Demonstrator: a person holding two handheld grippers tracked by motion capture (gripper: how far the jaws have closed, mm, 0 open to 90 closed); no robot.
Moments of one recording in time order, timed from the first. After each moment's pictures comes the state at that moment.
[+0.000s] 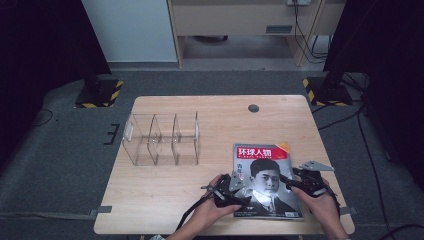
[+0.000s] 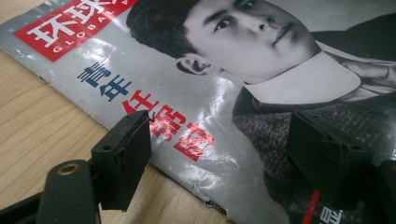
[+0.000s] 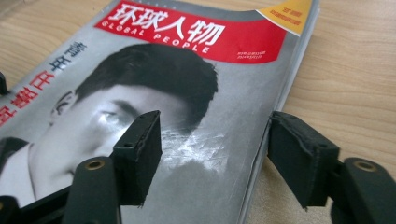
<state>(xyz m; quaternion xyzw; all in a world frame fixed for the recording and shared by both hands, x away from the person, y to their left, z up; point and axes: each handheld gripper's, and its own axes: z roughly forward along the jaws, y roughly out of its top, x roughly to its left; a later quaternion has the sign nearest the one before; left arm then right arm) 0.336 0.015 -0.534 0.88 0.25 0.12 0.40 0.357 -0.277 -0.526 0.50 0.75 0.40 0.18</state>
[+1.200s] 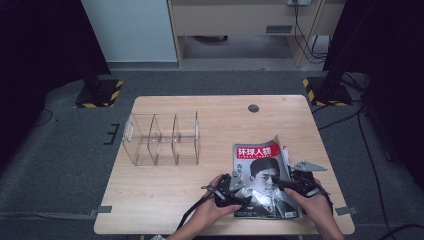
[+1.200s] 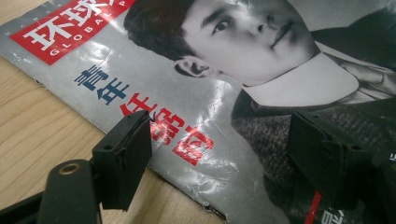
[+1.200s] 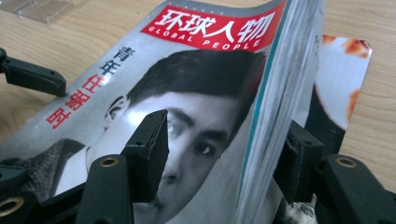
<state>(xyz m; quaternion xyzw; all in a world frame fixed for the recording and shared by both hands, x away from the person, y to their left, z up) 0.337 0.014 -0.534 0.87 0.25 0.12 0.40 0.353 -0.254 -0.523 0.47 0.76 0.41 0.15</state>
